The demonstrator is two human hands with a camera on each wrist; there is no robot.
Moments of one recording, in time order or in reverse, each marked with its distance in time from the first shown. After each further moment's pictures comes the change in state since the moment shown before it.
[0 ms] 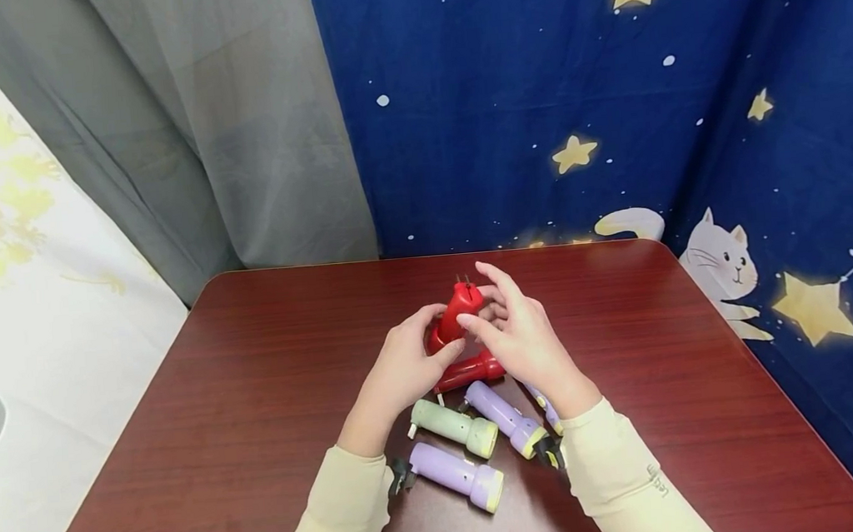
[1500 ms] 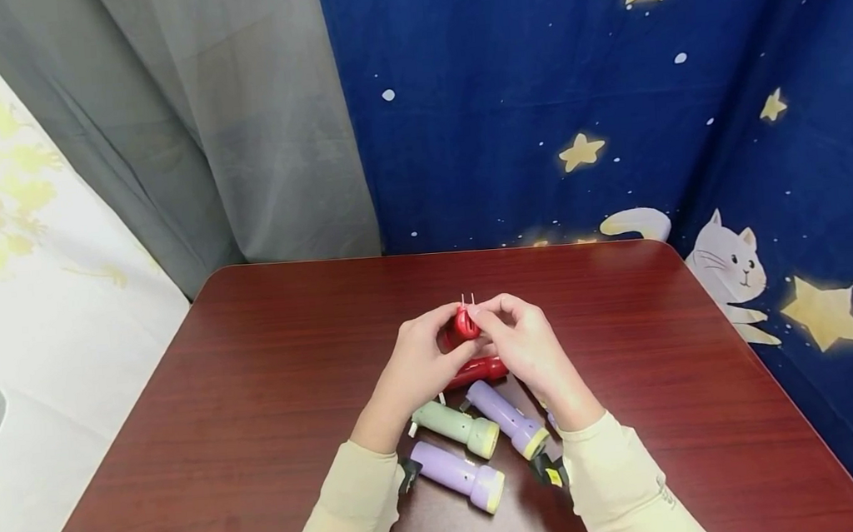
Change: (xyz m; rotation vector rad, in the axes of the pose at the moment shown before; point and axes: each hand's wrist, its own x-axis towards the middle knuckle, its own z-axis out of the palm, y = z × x) left_hand 0.005 0.001 0.012 -0.041 0.091 0.191; right_hand -0.002 -0.008 0.008 0.261 0.026 0.443
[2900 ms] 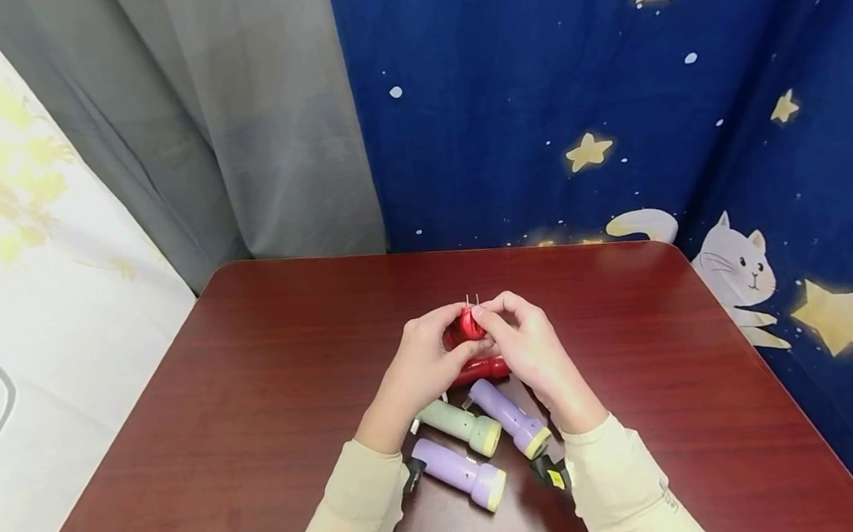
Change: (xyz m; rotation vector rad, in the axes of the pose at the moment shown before) left_hand 0.000 -0.004 0.001 0.001 -0.008 -0.001; right_hand 0.001 0.001 0.004 -0.026 0.000 -0.021
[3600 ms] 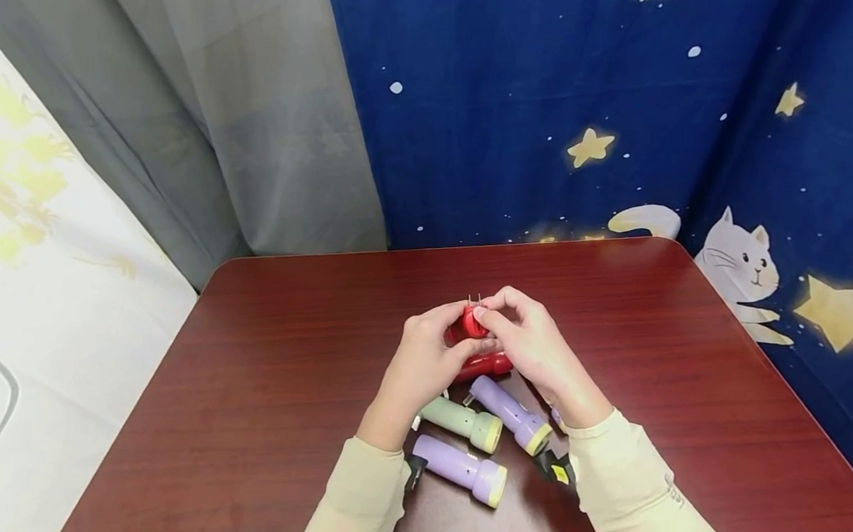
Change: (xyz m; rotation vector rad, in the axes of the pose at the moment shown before) left_hand -0.001 0.003 0.000 0.056 0.018 0.058; right_hand 0.000 -0.002 -0.004 0.012 -0.050 -0.015
